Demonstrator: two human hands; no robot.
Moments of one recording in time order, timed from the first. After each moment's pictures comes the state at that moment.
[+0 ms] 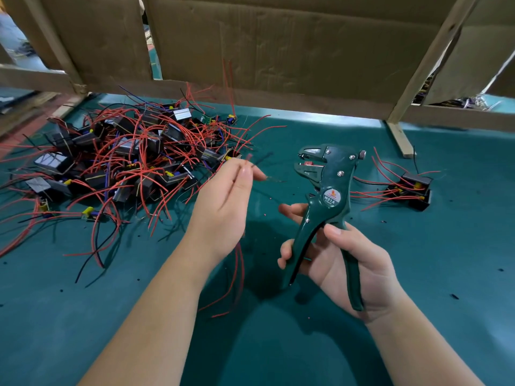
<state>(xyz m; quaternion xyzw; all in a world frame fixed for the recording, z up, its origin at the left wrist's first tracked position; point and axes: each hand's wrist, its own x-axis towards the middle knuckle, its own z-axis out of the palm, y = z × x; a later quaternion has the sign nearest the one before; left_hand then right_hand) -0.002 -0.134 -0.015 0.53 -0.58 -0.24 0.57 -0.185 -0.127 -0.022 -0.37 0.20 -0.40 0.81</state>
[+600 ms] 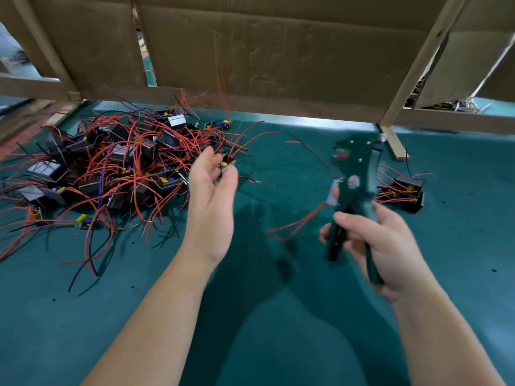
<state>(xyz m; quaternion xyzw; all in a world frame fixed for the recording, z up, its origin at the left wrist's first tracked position) -0.009 -0.138 -0.011 0.55 -0.41 -0.34 0.65 -0.216 -0.149 -0.009 -0.43 0.46 -0.48 0.61</state>
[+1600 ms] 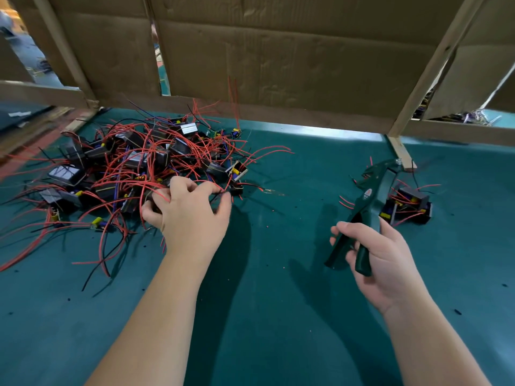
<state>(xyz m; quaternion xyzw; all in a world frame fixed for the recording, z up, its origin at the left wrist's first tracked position) 0.028 -0.151 -0.041 0.83 -0.46 0.06 0.31 -0.212 -0.156 -0.028 -0.35 0.46 -0.53 0.62</state>
